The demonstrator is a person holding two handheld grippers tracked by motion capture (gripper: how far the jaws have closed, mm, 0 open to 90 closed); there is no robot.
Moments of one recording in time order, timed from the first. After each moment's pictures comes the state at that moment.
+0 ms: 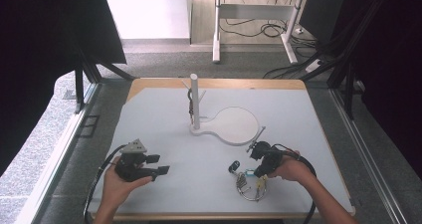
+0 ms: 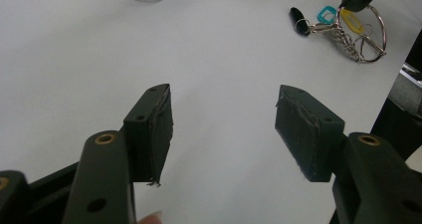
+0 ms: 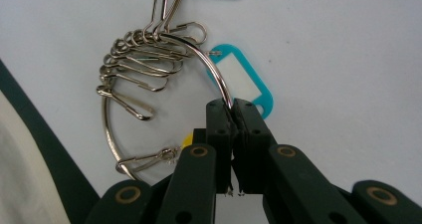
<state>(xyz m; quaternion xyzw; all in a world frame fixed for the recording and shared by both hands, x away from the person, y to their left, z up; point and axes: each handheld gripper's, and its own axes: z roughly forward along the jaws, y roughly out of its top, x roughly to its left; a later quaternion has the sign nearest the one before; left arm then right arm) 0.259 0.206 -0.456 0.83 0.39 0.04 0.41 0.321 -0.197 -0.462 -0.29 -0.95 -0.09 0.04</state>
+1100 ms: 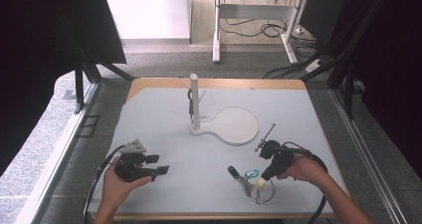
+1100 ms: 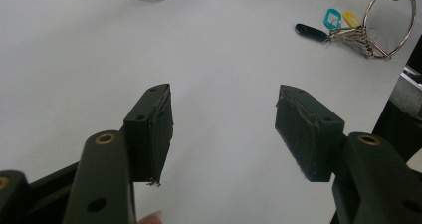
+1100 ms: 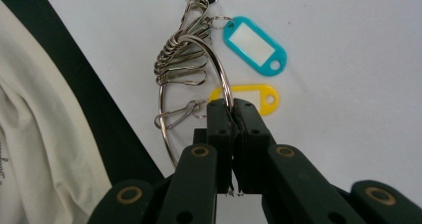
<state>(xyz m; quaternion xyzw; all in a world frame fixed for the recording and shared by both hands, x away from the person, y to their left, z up) 0.259 0.207 -0.457 0.82 0.39 0.04 0.41 0.310 -0.215 -0.433 -0.29 -0.95 -0.09 0.08</state>
